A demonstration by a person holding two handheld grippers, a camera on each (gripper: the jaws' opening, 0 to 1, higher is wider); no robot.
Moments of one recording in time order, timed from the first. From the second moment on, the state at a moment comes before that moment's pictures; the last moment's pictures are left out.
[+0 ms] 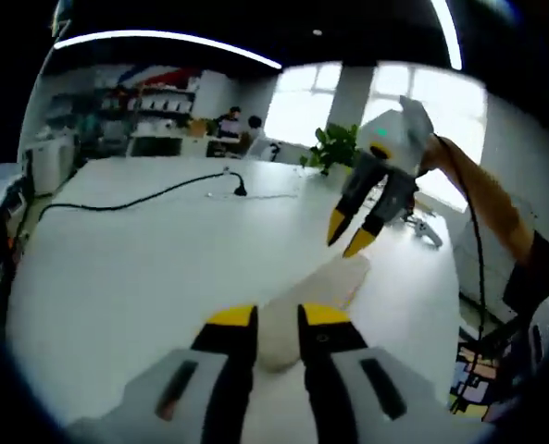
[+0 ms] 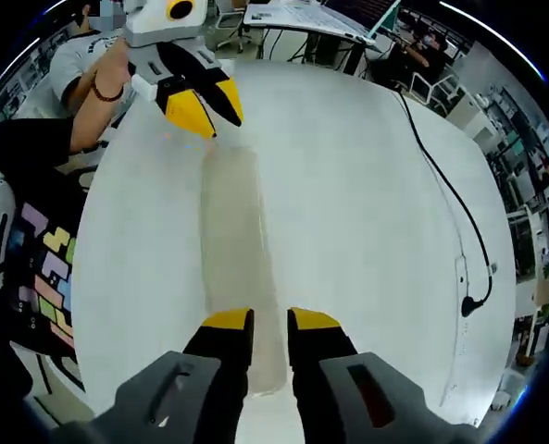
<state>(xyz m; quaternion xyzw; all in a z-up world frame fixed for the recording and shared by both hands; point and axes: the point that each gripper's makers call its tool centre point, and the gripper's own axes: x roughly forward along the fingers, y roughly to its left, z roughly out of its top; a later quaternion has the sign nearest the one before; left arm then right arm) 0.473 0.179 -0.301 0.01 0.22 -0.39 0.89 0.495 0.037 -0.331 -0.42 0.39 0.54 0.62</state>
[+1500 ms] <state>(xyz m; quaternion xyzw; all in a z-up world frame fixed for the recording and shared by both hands) 0.498 0.191 -0.339 0.37 0.47 -0.46 0.65 0.498 -0.008 -0.347 -0.46 0.46 0.51 0.57</state>
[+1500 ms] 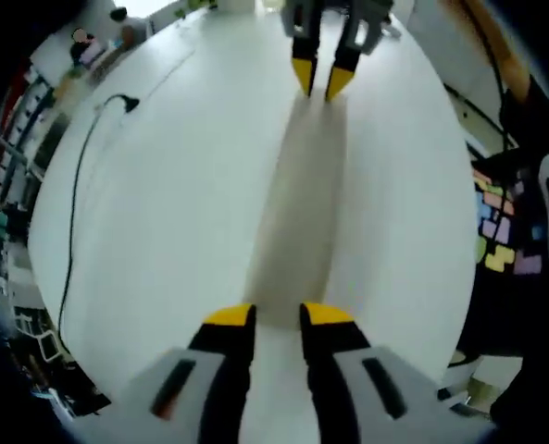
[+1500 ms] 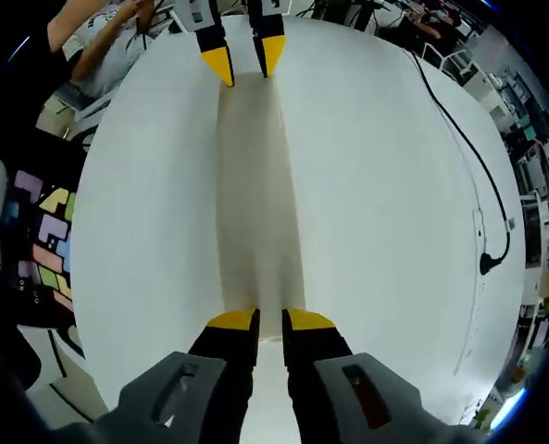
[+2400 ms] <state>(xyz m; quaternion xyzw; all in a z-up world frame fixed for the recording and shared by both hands) 0.472 0.180 -0.351 0.41 0.55 -0.45 0.58 0.484 -0.008 -0.353 -0.43 0.47 0.51 0.58</state>
